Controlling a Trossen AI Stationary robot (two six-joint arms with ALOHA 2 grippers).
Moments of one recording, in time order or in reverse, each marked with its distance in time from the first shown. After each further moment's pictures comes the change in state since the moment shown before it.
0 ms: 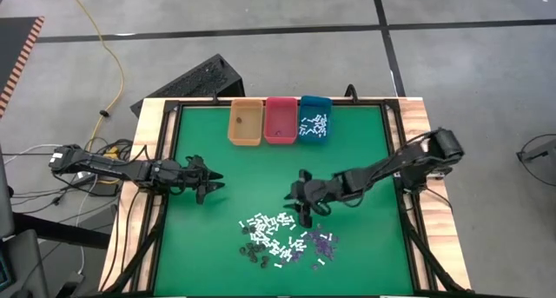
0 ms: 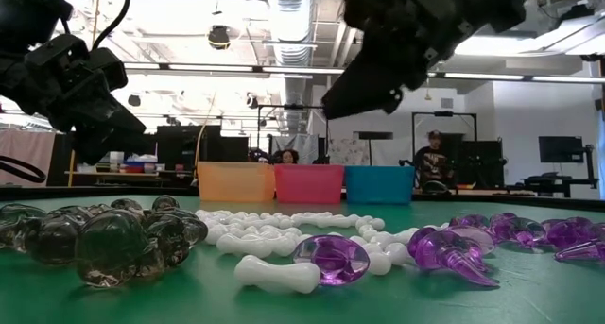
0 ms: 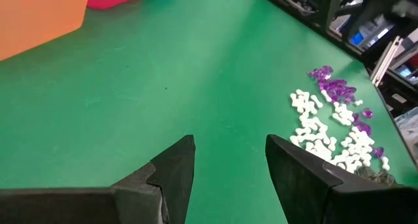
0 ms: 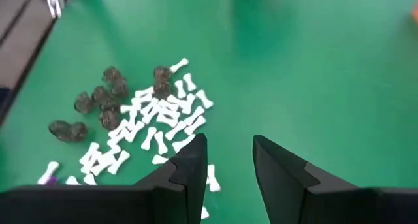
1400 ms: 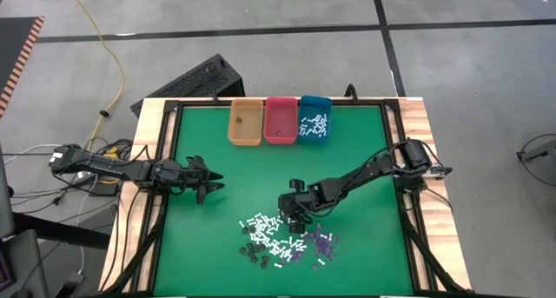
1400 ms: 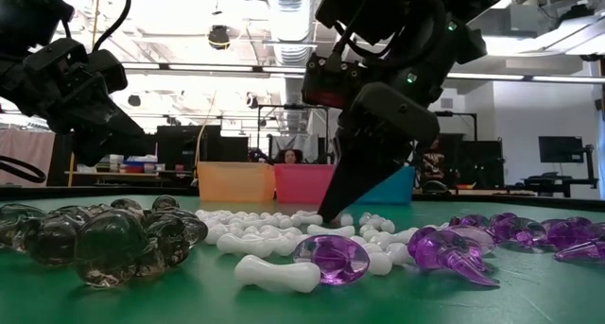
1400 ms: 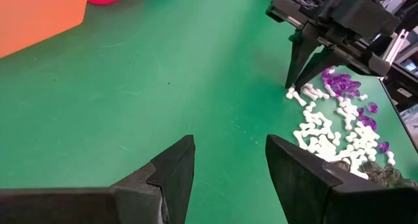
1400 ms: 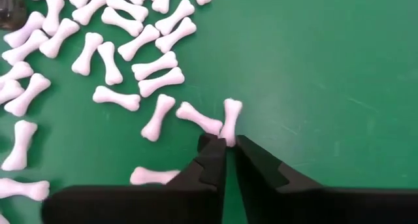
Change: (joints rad) left arm 0.000 0.008 0.000 -0.012 0.002 0.009; right arm 0.005 0.308 0.218 -0.259 -0.030 -0.043
